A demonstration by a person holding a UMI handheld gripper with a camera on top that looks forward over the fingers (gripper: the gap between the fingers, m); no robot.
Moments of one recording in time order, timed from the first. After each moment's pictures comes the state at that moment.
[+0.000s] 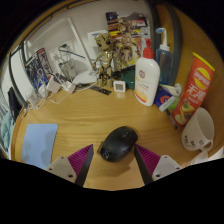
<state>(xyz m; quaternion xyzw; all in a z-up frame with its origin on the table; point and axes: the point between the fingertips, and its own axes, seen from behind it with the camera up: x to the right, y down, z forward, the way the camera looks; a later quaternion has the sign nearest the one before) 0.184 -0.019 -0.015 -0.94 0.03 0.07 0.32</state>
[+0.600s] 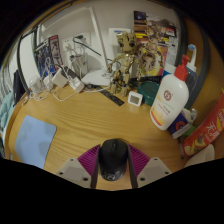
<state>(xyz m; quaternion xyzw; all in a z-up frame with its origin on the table) 0.168 0.040 -0.022 -0.94 -0.08 0.05 0.33</state>
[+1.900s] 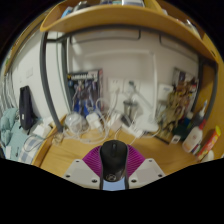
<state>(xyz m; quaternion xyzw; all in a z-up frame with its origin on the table) -0.108 0.056 0.159 -0.88 -0.05 0.05 0.46</state>
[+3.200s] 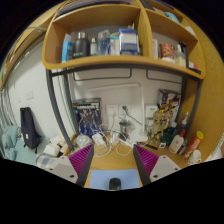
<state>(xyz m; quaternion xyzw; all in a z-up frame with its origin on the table) -0.124 -0.010 0.323 -0.86 0.01 0.03 0.51</state>
